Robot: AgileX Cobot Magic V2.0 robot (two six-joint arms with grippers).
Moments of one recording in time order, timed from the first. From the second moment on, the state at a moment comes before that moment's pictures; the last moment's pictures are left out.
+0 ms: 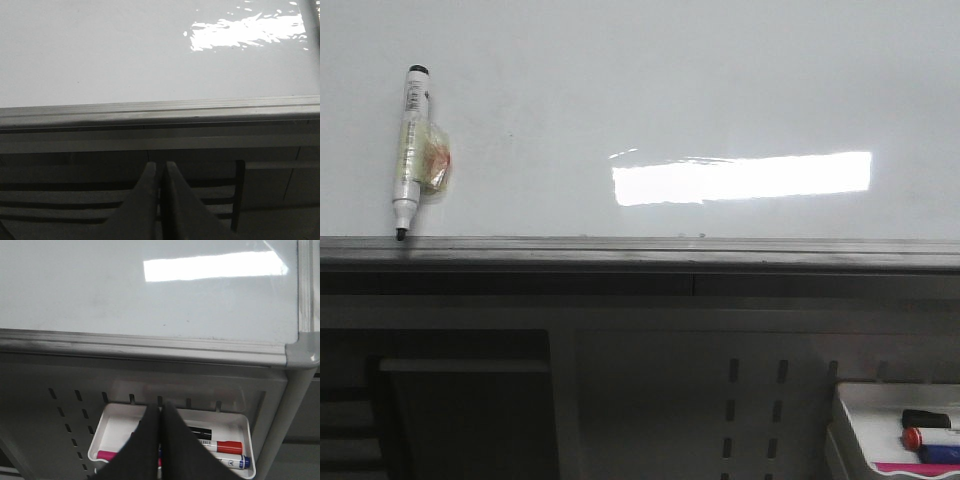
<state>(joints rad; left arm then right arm) 0.02 -0.01 0.00 0.03 0.33 0.05 0.05 -0.01 0.01 0.02 0.34 -0.04</state>
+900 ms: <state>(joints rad) 0.02 -0.01 0.00 0.07 0.33 0.05 0.05 -0.01 0.01 0.02 0.34 -0.05</state>
